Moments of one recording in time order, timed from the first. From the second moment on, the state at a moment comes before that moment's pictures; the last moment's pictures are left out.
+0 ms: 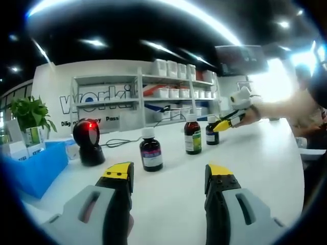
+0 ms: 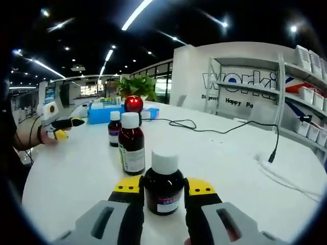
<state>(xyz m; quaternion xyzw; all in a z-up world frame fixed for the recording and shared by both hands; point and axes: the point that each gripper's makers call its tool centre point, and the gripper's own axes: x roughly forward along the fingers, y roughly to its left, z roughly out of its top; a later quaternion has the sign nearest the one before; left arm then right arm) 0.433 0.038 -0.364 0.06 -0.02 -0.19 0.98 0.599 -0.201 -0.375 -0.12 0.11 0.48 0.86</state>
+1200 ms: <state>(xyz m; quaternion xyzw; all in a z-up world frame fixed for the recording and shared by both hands) 0.432 0.039 -0.363 0.06 -0.03 -0.19 0.98 0.599 -0.210 -0.377 -0.07 0.11 0.17 0.98</state>
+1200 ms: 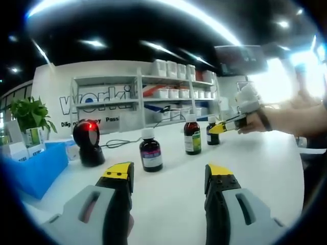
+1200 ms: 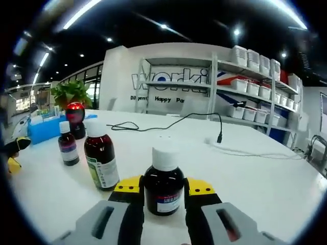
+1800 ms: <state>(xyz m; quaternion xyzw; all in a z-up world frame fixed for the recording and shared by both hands) 0.432 0.038 -0.362 0.06 -0.03 -0.19 0.98 0.601 -0.206 -0.379 -0.07 0.08 0.05 0.99</state>
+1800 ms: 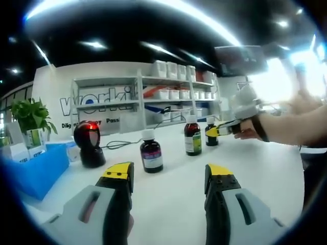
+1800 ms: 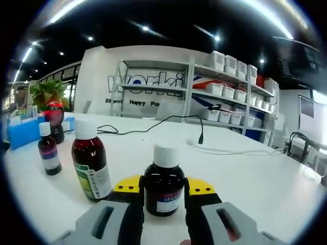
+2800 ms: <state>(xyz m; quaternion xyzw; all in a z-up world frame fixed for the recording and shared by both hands) 0.432 0.038 -0.364 0.07 -0.02 -0.19 0.98 0.598 -0.212 -0.348 -0.11 0.07 0.43 0.90</state>
